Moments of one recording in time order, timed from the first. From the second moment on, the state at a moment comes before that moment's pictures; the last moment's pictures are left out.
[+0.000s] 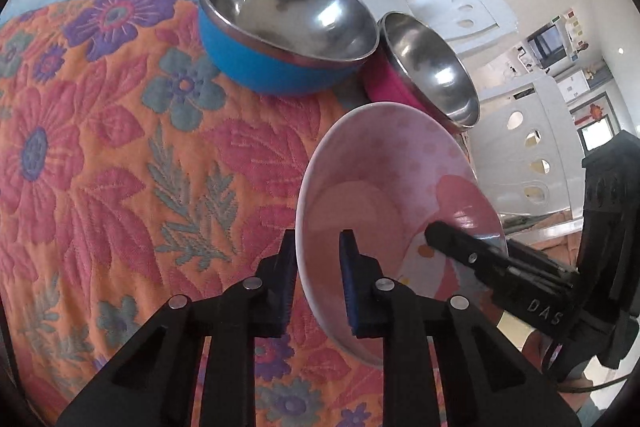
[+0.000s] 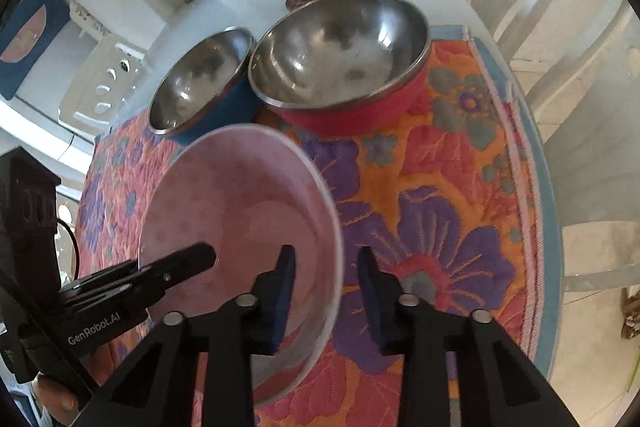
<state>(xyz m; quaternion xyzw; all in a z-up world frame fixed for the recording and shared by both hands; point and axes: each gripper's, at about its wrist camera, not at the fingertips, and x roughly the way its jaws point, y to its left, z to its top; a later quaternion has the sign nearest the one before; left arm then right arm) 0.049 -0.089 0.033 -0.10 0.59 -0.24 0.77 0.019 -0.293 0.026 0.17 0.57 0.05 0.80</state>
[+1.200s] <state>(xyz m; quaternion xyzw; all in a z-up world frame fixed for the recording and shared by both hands) -0.116 -0.001 0.077 -0.05 0.57 -0.22 0.79 -0.137 -0.176 0.057 0.17 0.61 0.05 0.77</state>
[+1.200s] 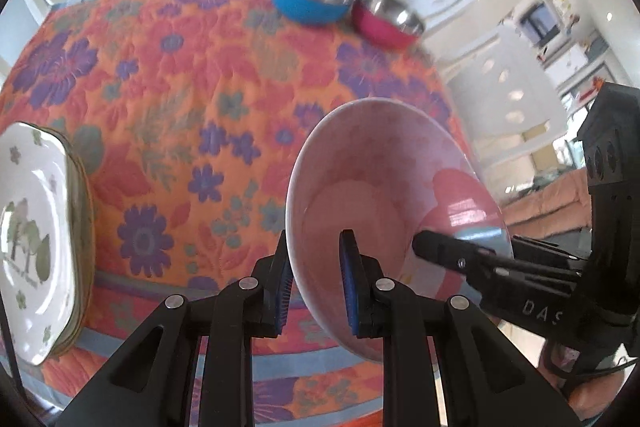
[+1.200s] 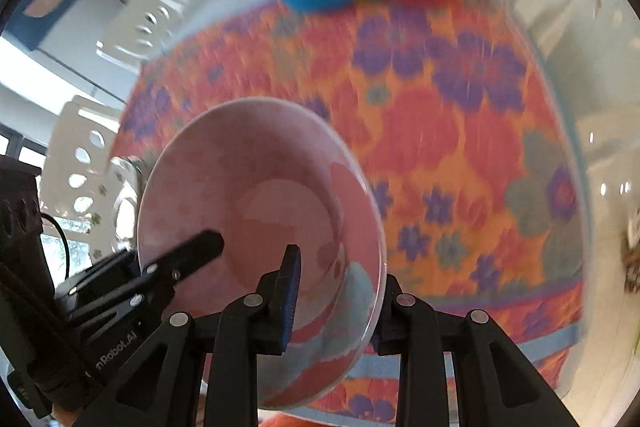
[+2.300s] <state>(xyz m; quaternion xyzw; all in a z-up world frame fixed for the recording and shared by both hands) -0.080 0.055 0.234 -0.10 0.40 -0.28 0.86 -0.155 -0.230 0.220 0.22 0.39 0.00 0.89</state>
